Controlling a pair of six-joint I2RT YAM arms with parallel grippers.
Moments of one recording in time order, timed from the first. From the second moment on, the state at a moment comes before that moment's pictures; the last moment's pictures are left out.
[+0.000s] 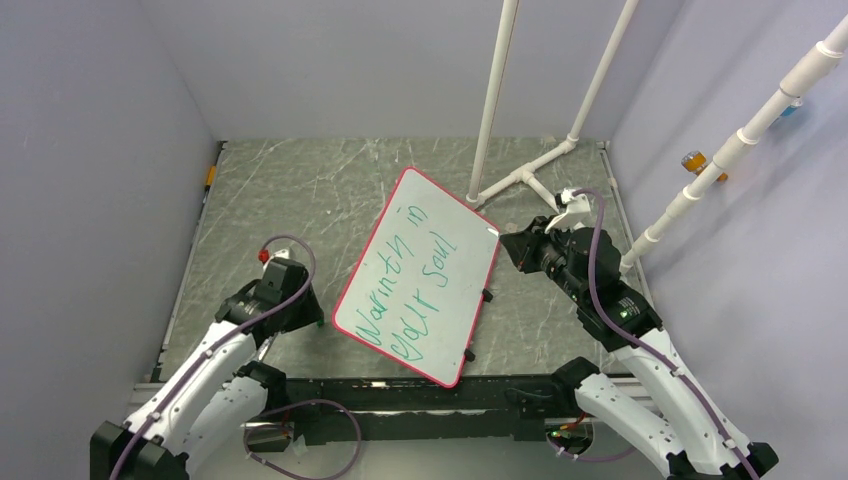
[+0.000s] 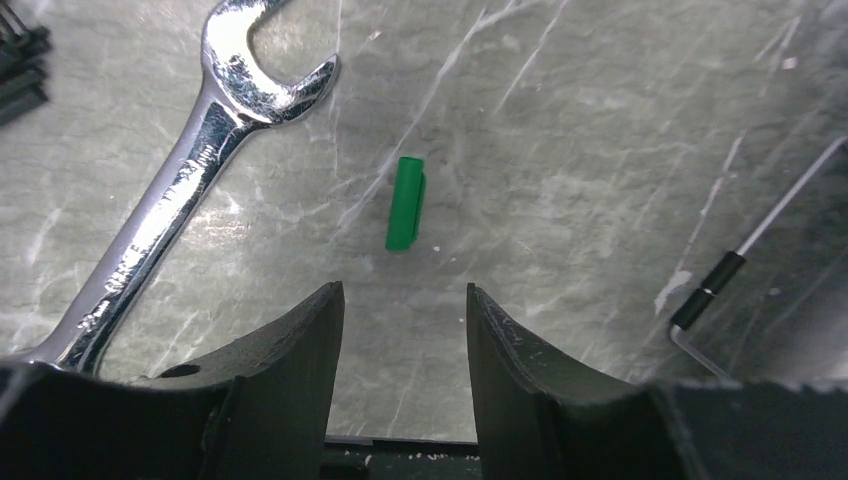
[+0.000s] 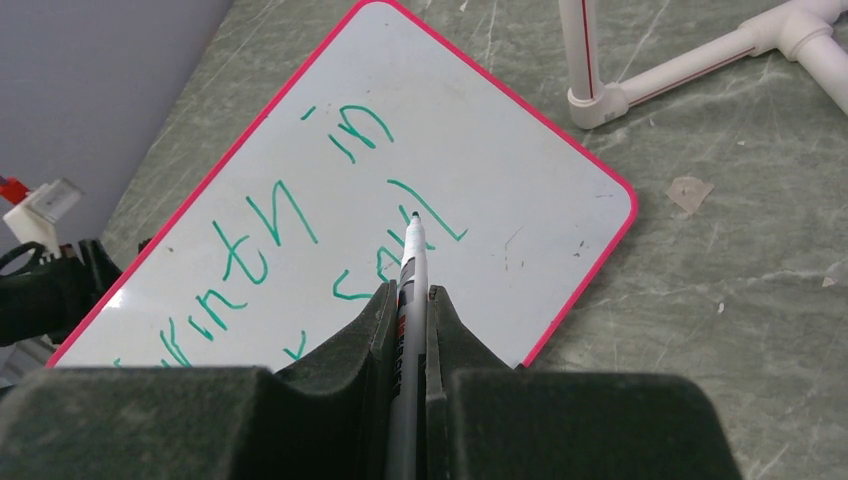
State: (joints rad) left arm -0.37 0.76 0.54 -0.78 -0.15 -0.70; right arm 0.51 0.68 0.83 -0.40 0.04 0.41
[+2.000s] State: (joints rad) left arm -0.36 0.83 0.97 -0.84 -0.23 -0.37; right arm 0.51 0.80 1.00 -0.40 -0.20 0.36
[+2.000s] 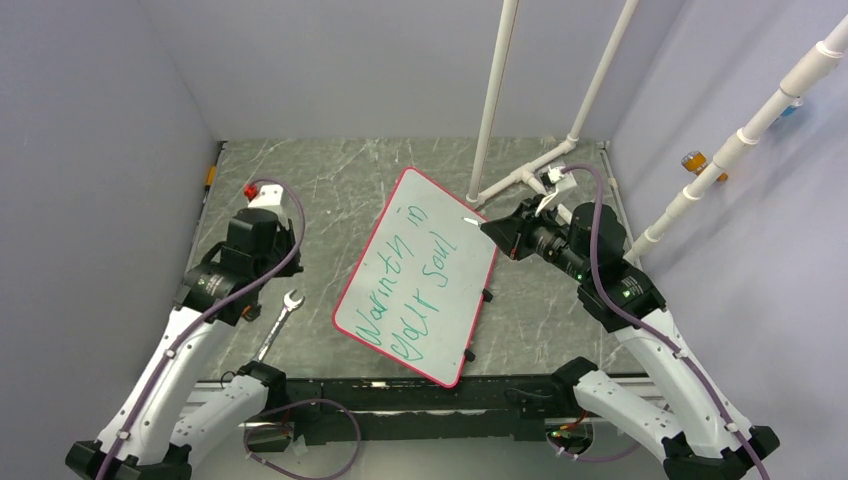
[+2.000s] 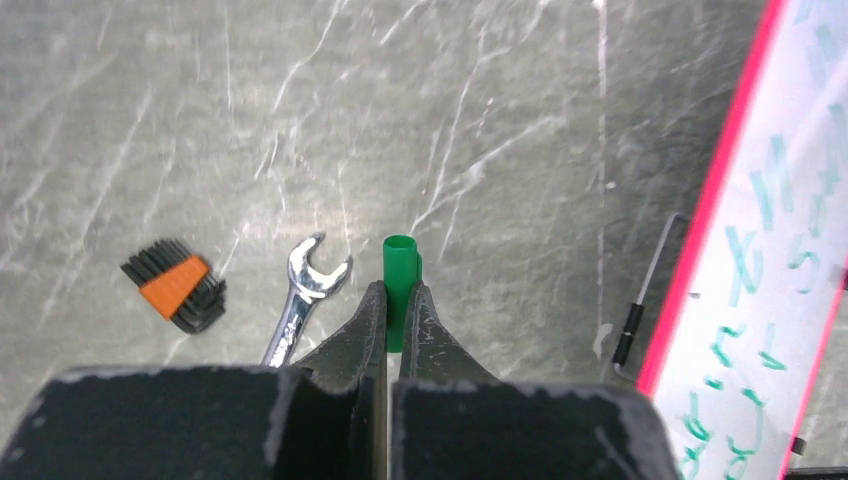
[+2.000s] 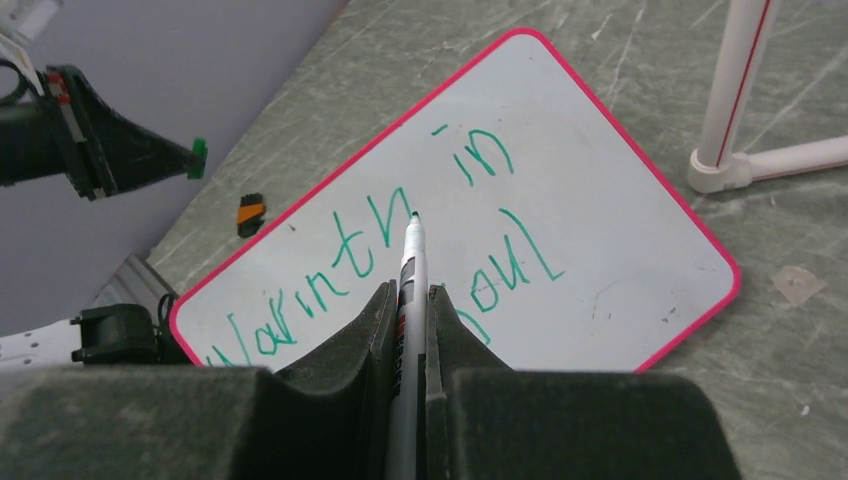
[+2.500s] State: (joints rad) left arm -0.50 1.02 1.34 -0.77 0.11 -0.06; right arm 0.51 0.81 1.04 -0.42 -0.26 0.34
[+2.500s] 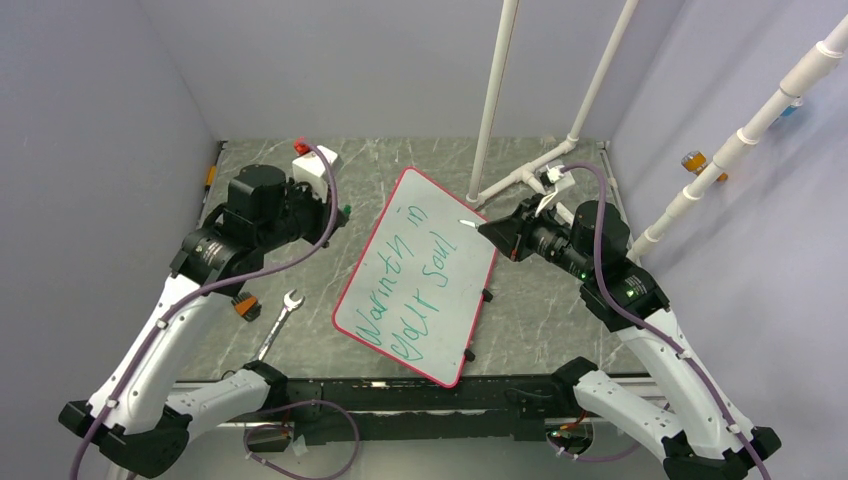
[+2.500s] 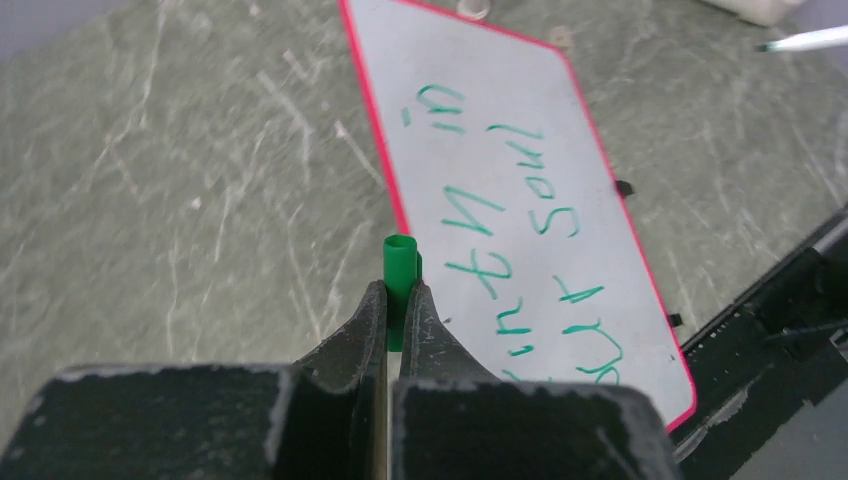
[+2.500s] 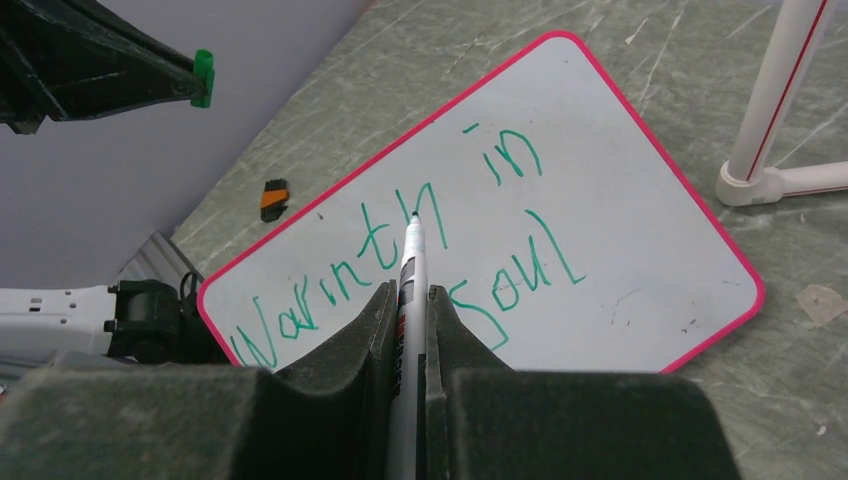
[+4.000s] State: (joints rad) left arm -0.75 1.06 0.95 -0.25 0.46 0.67; right arm 0.51 0.92 1.12 -0.52 -0.56 0.24
